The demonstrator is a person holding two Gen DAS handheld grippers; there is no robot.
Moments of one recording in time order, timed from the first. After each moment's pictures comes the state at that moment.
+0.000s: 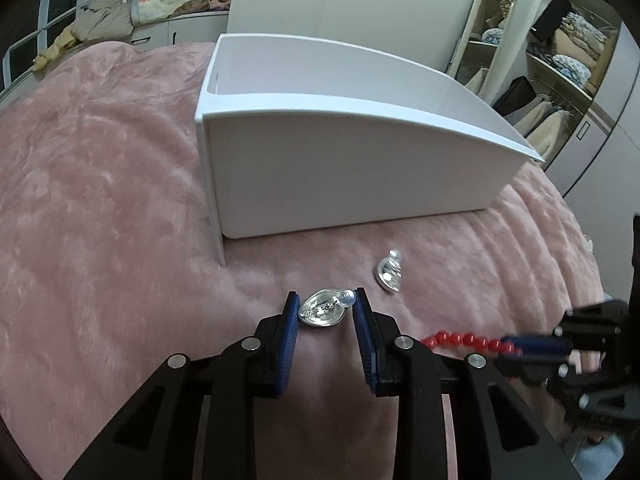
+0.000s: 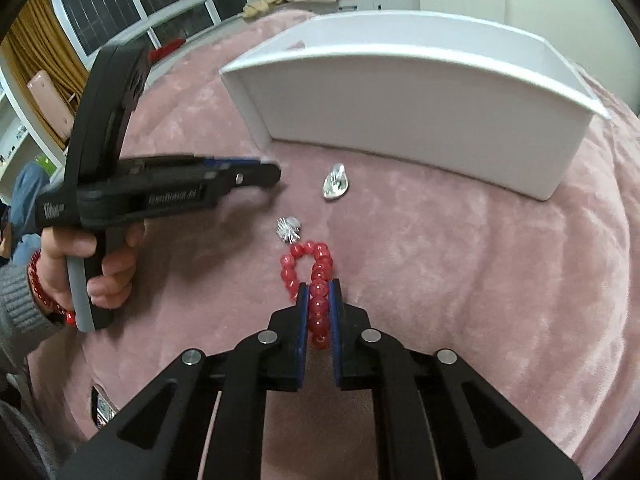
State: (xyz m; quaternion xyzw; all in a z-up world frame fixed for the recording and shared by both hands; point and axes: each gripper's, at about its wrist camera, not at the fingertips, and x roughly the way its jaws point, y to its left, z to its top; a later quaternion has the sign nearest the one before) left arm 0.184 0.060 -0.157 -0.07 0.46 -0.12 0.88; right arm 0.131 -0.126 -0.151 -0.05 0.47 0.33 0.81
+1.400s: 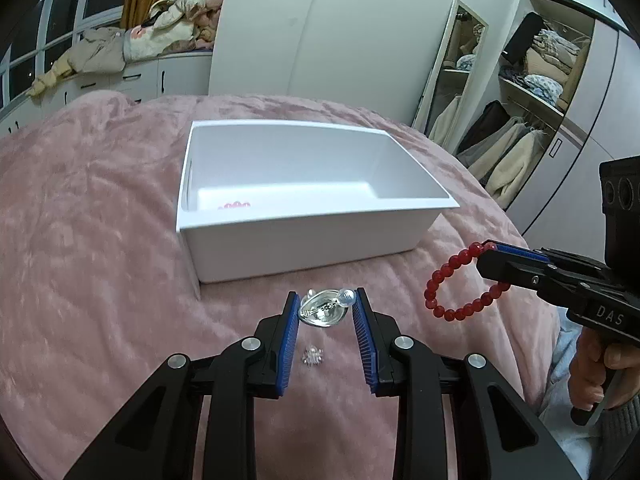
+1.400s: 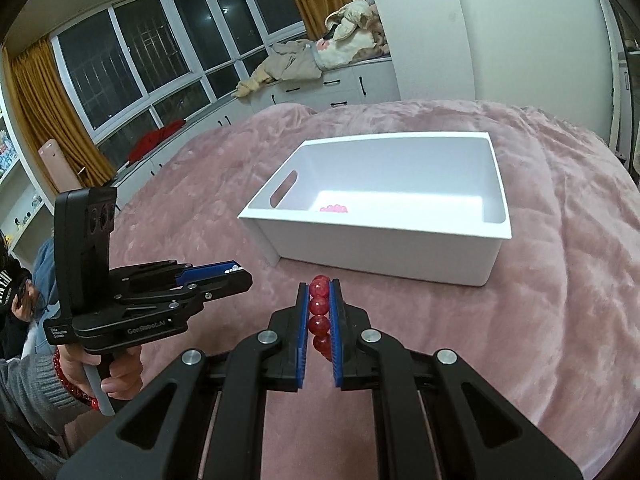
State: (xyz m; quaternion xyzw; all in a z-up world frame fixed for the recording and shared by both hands) left arm 0.145 0.037 -0.074 -0.07 0.40 -0.14 0.90; right arm 0.150 -0.165 -0.047 0.03 0.38 0.32 0.87
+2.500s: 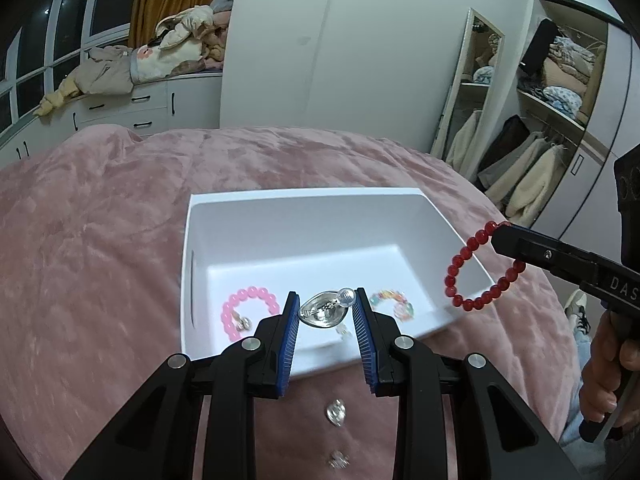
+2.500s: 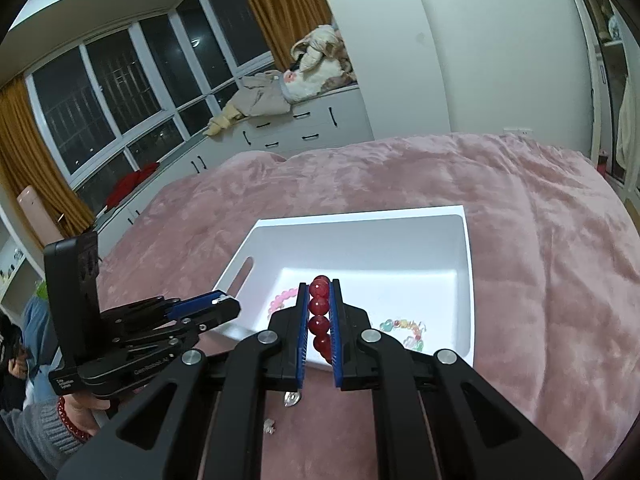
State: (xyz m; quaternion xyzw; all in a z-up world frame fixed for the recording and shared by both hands) left arm 0.243 0.038 -0.044 -0.06 0.38 -0.10 0.92; right arm 0.254 -0.169 -0.019 0.08 0.37 0.27 0.89
